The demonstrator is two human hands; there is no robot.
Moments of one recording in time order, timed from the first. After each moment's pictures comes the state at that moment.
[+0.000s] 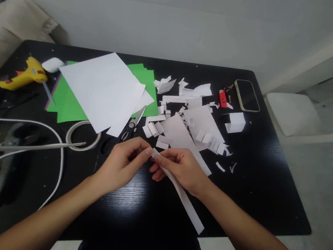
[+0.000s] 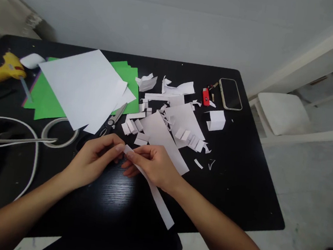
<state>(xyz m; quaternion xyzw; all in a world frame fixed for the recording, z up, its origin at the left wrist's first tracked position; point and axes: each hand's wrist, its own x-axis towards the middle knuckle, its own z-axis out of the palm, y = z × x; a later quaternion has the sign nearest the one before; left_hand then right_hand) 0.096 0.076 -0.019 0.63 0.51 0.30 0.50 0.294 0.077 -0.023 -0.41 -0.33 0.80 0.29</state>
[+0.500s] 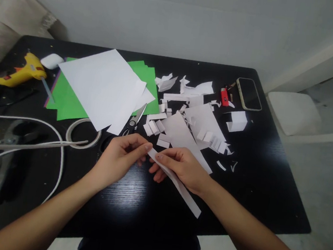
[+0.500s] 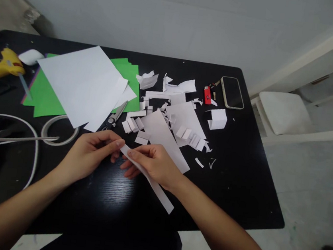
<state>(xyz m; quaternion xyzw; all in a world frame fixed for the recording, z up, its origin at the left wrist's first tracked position) 0.091 0.081 -0.014 0.54 0.53 0.32 0.57 0.296 0.079 -0.024 -0.39 -0.32 0.82 0.26</state>
